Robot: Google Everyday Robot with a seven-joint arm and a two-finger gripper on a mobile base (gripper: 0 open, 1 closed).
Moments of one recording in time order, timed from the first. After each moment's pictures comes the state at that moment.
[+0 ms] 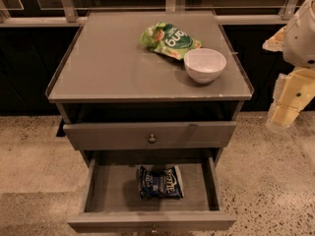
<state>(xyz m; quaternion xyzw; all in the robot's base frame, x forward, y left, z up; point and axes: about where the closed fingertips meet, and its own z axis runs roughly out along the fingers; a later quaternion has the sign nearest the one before) 0.438 -0.217 0.976 -0.60 0.78 -0.03 0.16</state>
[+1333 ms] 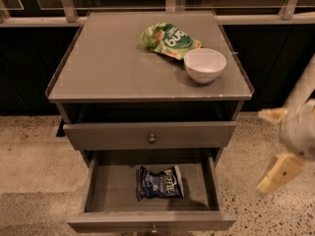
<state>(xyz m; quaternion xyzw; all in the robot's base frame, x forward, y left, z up) 0.394 -0.227 0.846 -0.55 0.80 0.07 0.24</state>
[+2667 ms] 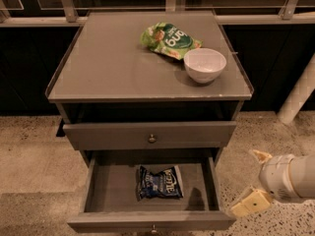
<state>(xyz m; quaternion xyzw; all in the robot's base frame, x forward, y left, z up) 0.383 -0.227 0.715 -0.44 0.84 0.14 0.29</state>
